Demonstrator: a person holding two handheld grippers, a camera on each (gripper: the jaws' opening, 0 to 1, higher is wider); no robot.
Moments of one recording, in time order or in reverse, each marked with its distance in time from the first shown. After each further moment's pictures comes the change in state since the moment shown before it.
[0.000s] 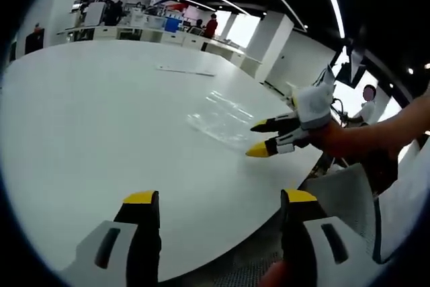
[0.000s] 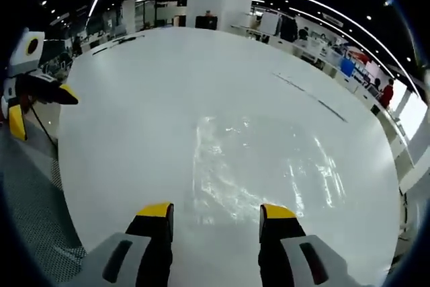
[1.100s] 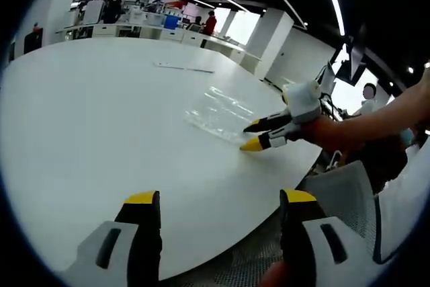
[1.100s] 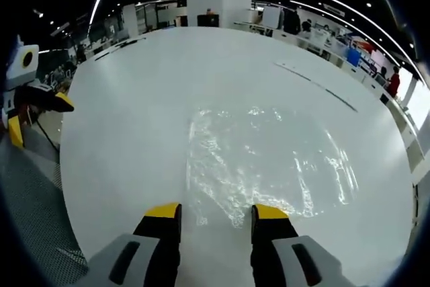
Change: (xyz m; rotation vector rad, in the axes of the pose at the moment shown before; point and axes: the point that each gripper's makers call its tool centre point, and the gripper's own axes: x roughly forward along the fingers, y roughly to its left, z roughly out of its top) left arm 0.002 -0.002 -0.005 0.003 0.022 -0.003; right arm 0.019 -0.009 -0.009 0.052 0.003 0.084
